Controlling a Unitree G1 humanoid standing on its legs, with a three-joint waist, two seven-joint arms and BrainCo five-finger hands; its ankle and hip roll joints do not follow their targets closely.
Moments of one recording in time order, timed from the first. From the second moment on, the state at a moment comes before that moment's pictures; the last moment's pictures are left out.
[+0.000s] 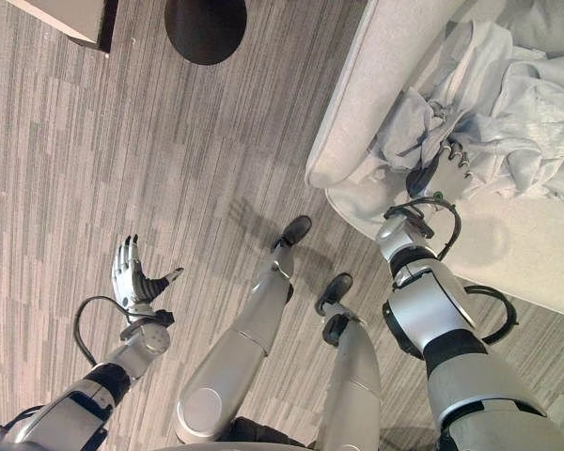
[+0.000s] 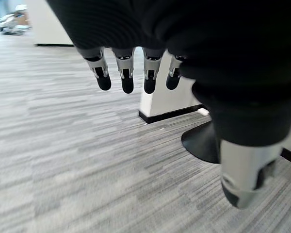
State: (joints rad) left arm -0.38 0.32 -0.52 1.03 0.22 -0.22 1.04; right arm -1.05 -0.30 0.49 1.41 0.00 -0.05 -1.07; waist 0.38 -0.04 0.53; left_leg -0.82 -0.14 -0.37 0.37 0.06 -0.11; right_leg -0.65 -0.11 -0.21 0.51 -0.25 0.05
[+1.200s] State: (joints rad) left arm -0.15 0.33 -0.43 0.90 0.13 -0.17 0.64; right arm -0.82 -0.28 0.20 0.21 0.63 -0.48 -0.87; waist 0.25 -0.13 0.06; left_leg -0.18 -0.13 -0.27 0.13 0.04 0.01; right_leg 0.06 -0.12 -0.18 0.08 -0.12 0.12
